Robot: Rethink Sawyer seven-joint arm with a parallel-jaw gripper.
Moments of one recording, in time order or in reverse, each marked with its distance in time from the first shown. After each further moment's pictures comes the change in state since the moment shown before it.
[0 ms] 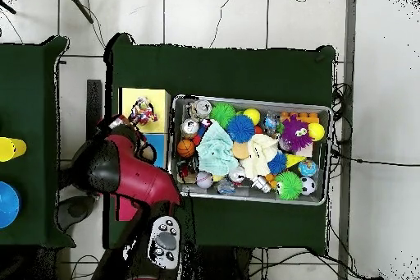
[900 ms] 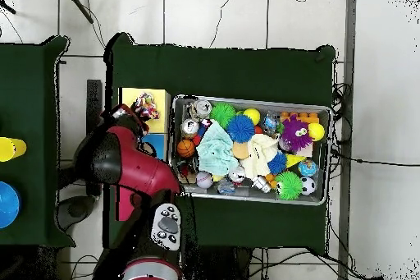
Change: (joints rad) arm -0.020 0.058 0.024 -0.055 -0.013 -0.104 0.000
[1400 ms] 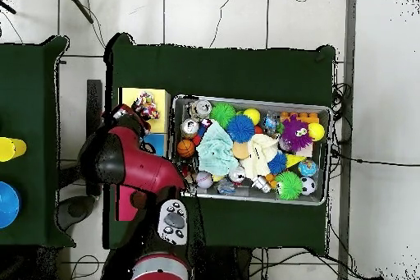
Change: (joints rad) arm -0.035 -0.005 0.024 -0.001 -0.095 -0.013 0.000
